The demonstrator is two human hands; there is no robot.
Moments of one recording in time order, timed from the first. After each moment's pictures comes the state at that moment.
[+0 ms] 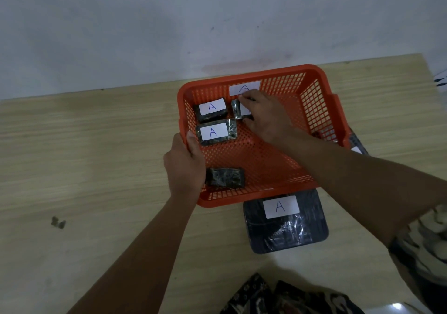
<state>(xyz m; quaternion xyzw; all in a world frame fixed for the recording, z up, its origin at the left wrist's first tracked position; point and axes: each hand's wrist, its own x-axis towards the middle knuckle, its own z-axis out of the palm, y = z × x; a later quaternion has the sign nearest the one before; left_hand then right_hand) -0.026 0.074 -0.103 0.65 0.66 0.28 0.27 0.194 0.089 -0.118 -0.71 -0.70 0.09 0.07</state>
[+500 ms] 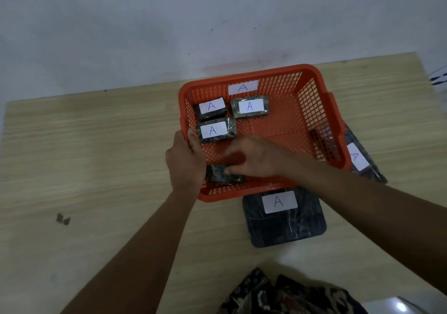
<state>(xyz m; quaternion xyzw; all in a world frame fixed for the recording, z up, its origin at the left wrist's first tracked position) -0.025 0.072 -0.101 0.64 0.66 0.29 0.26 0.150 0.031 -0.084 -0.61 -0.69 0.39 0.04</state>
